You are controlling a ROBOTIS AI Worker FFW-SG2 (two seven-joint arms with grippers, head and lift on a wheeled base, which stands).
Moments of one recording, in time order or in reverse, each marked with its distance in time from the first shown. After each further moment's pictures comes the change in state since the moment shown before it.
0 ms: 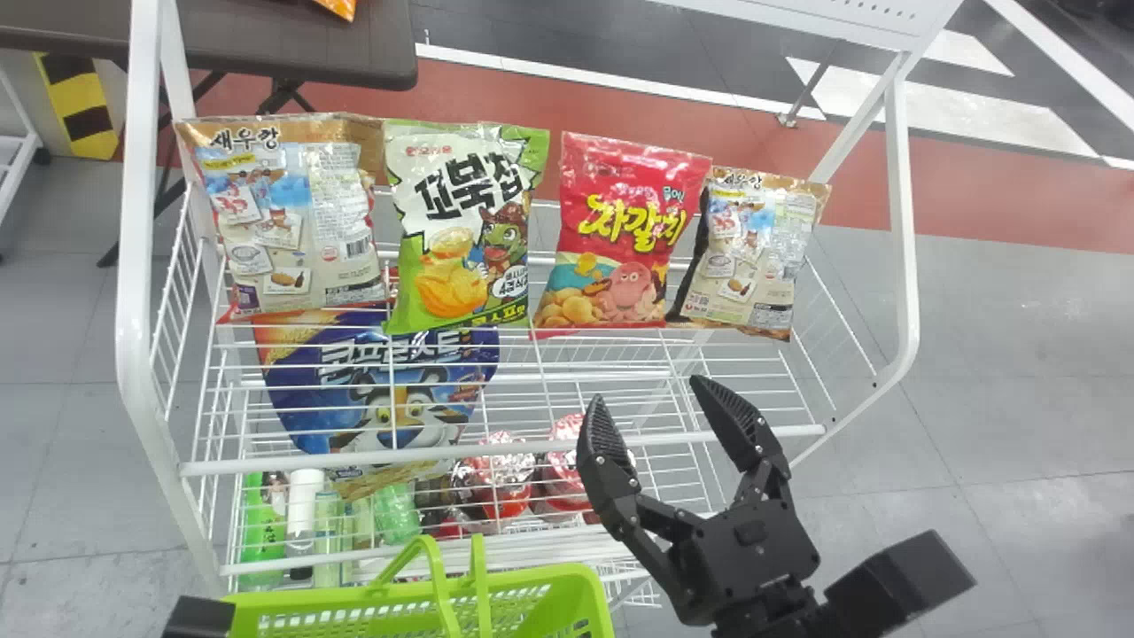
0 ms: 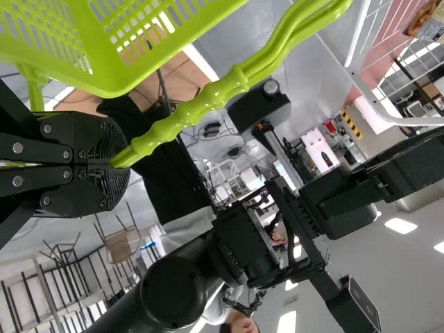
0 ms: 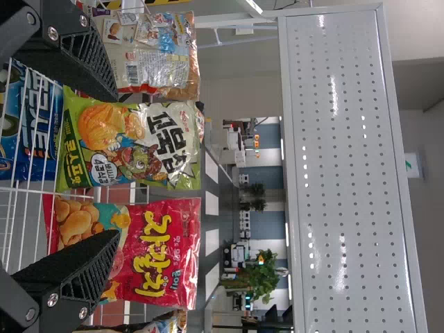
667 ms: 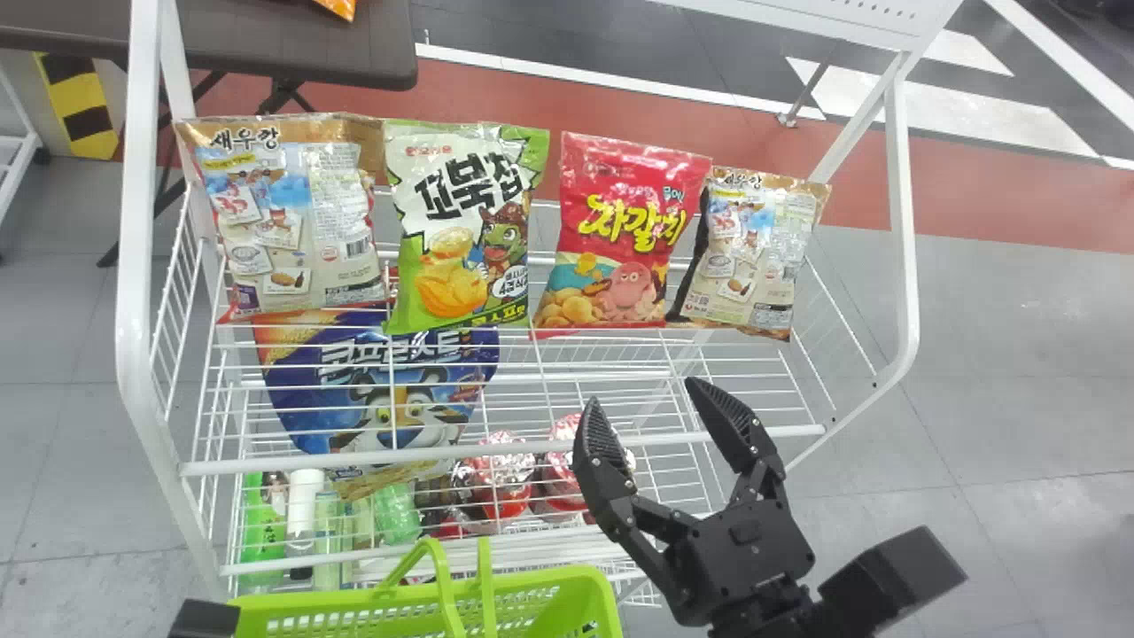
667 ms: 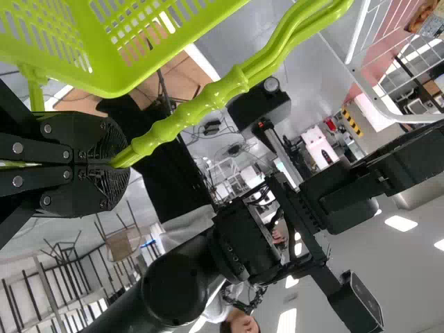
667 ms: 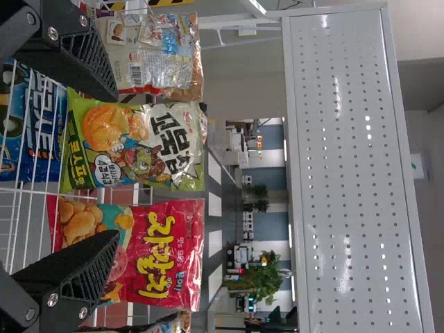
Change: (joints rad) left arm 0.003 0.001 -0.006 0.001 0.002 -0.001 -0.001; right arm -0.005 -0.004 0.003 0.000 0.000 0.022 0.002
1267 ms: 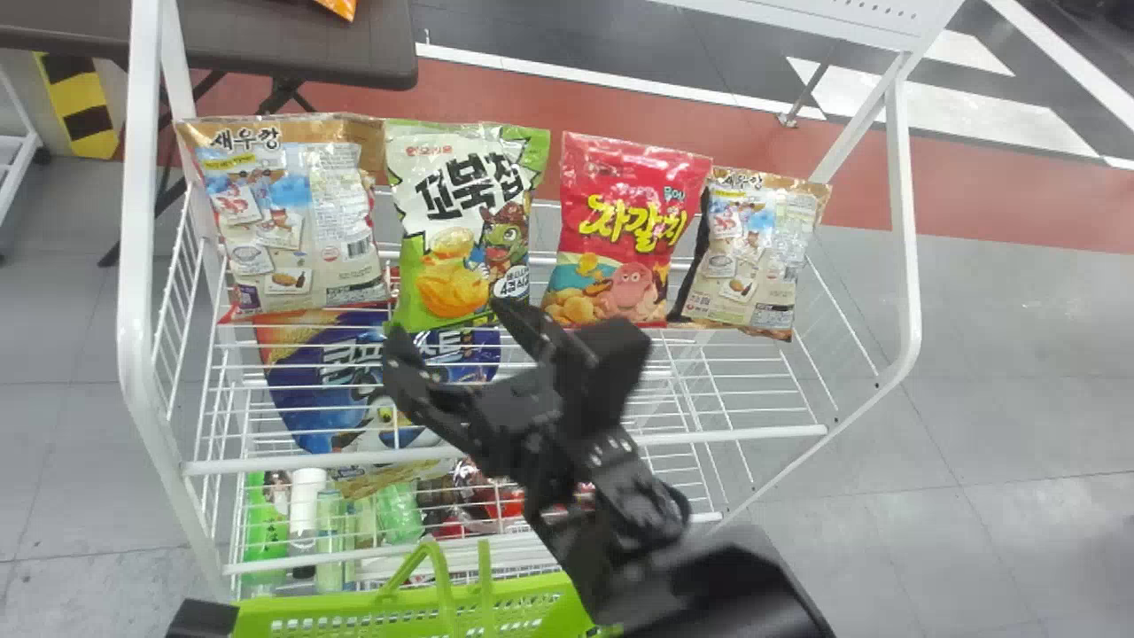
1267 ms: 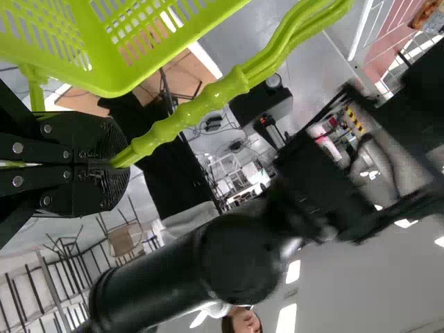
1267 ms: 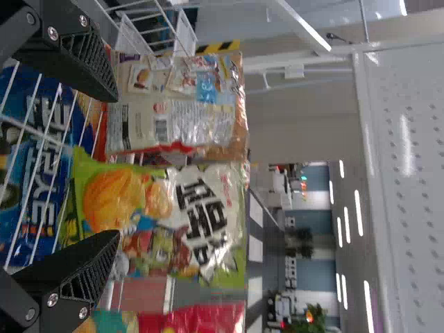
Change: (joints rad) left arm -0.008 0.006 0.007 0.020 0.009 -0.006 -0.020; right arm -0.504 0.011 0.265 0.182 0.162 0.499 -0.027
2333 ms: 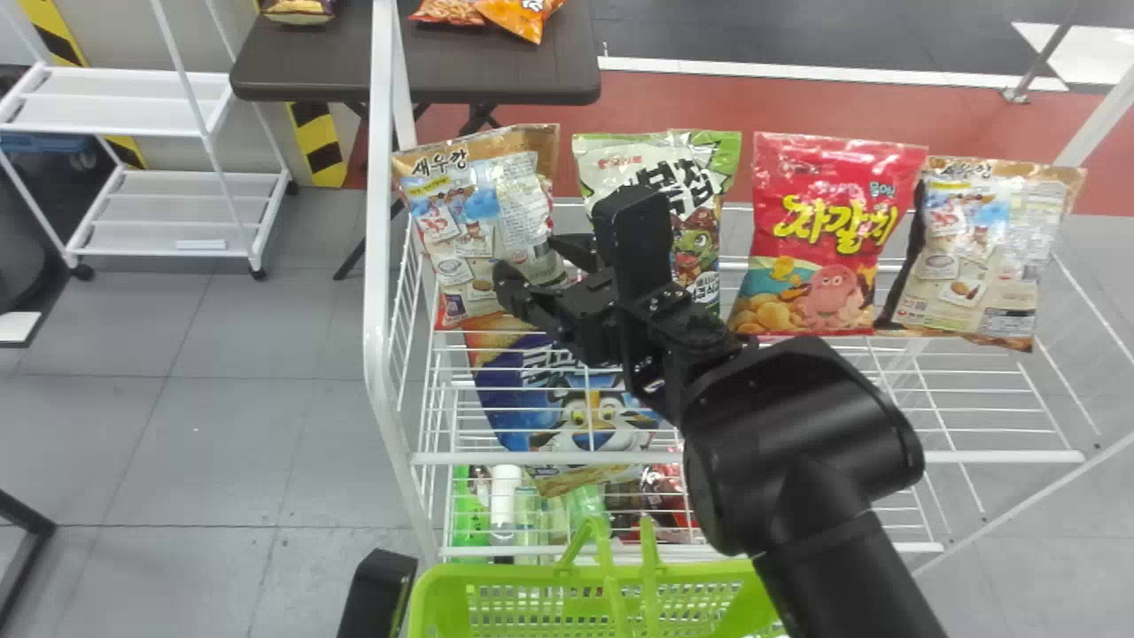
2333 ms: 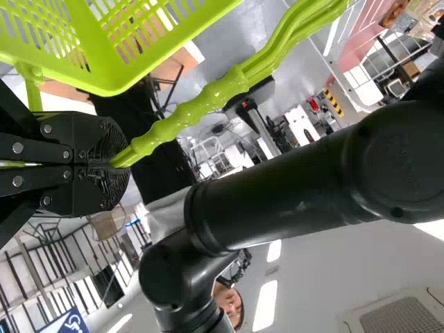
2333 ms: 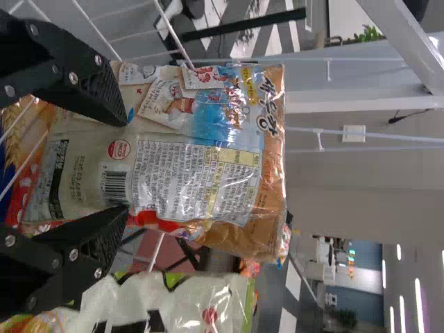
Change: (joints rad) left arm -0.021 0.008 0.086 0.060 0.070 -0.058 -0.086; right arm -0.497 0.004 0.126 0.441 0.009 0.174 0.099
